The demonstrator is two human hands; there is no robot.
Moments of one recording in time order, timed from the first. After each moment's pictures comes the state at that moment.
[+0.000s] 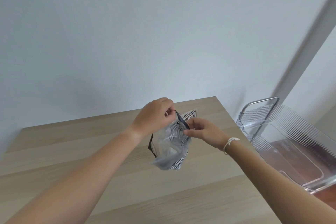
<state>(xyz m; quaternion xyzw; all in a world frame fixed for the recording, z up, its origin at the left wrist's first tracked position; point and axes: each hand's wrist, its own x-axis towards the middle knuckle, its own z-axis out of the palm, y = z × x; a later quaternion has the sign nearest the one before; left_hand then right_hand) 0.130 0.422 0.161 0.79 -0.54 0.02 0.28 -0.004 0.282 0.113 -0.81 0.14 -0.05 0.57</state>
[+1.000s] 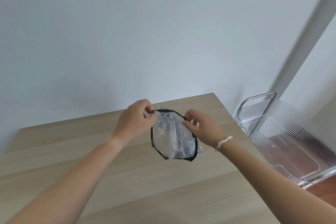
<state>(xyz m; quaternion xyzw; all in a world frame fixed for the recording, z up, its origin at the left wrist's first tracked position) 0.145 0.459 0.141 0.85 -0.41 0.01 0.33 -0.007 0.295 0.121 -0.91 0.14 -0.19 0.35</state>
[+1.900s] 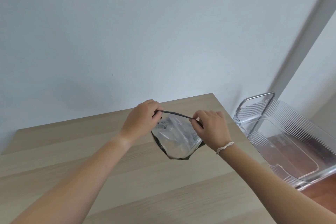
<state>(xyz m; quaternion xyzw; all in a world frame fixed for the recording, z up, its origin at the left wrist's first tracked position) 0.135 0.441 0.146 0.82 -0.48 0.03 0.30 -0.017 0.286 0.105 -0.93 0.22 -0.27 0.12</state>
